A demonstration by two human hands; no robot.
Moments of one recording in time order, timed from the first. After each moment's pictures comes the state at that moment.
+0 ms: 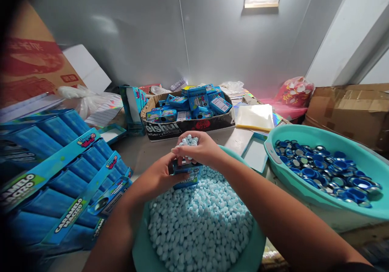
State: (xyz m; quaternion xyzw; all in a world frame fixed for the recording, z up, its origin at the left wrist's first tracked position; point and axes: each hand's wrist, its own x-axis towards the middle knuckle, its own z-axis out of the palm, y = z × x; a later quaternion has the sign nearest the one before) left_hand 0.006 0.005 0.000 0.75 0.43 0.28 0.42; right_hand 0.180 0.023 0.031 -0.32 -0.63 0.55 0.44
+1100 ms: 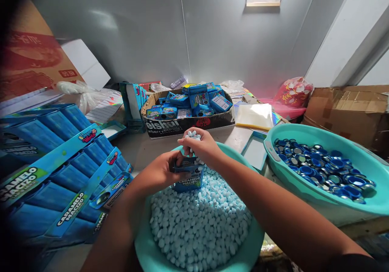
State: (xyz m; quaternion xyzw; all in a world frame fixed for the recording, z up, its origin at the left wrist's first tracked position) left_hand 0.003 0.006 -0.003 0.76 0.42 0.28 0.42; right_hand 0.170 0.026 0.019 -0.34 -0.55 0.56 0.52
